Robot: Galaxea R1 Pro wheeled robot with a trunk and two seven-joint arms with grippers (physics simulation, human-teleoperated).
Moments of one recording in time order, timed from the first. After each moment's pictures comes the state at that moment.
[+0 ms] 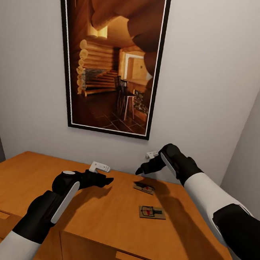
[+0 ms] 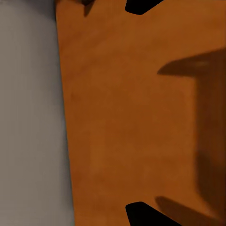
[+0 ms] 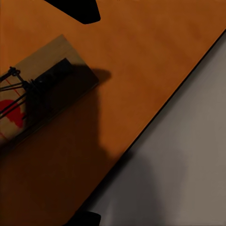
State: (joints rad) left arm -0.56 0.03 -0.26 -1.42 0.19 0.88 -0.16; right arm -1.19 -0.03 0.60 -0.59 -0.22 1.04 0.53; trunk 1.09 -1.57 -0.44
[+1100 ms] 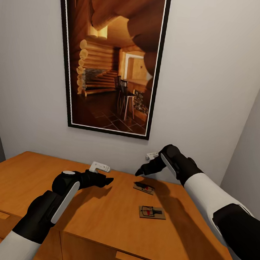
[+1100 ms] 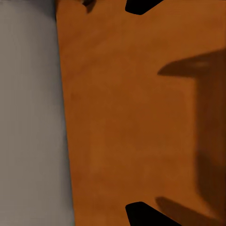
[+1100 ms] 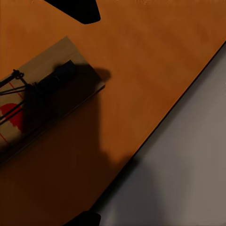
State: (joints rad) left arm -0.56 0.03 -0.26 -1.42 0.19 0.88 -0.16; right arm -1.19 -0.03 0.61 -0.57 -0.23 1.04 0.54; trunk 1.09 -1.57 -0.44
